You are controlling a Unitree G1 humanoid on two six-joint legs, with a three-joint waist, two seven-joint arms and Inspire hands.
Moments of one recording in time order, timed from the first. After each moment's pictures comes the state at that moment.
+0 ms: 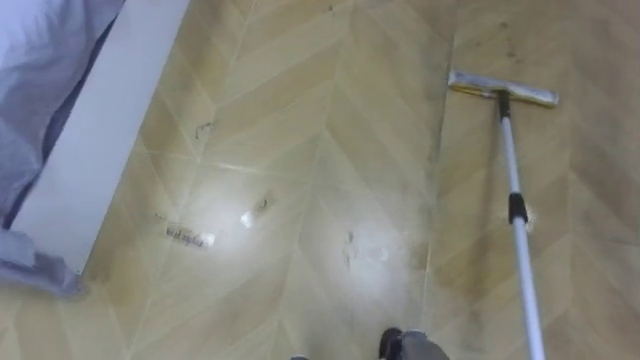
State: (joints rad) left arm 0.05 0.20 -0.14 1.13 -0.11 0.29 0.19; right arm -0.17 -0.36 0.16 1.49 0.32 0.33 -0.07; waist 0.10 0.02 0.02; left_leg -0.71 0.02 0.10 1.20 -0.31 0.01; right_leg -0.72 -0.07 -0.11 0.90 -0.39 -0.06
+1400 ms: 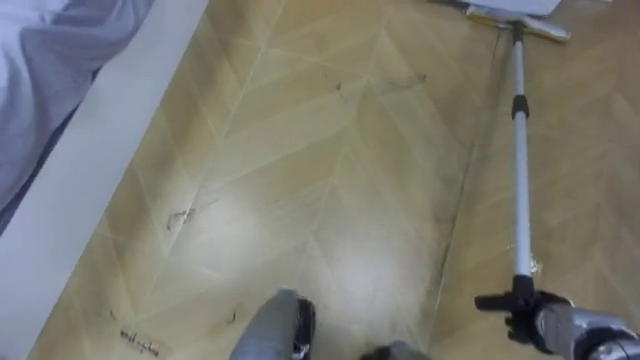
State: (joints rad) left arm 0.17 0.23 -0.14 0.99 -0.12 0.28 0.11; right arm -0.35 -0.41 0.19 1.40 0.46 0.27 -0.04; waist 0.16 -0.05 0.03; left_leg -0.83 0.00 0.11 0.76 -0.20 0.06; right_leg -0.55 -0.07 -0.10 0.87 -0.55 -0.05
